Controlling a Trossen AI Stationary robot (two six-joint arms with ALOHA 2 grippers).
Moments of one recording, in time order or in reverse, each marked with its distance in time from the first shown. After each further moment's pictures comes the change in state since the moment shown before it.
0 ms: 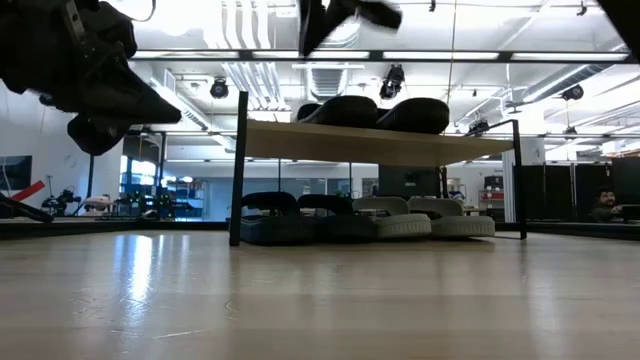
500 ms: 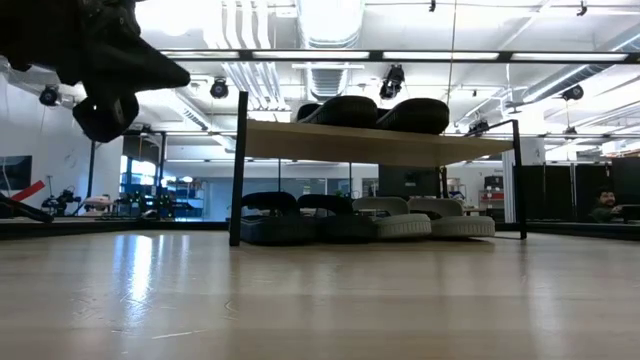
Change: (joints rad) left arm 0.000 0.000 0.024 0.128 0.035 -0.035; right arm 0.319 -0.305 0.020 -0.037 0.311 0.010
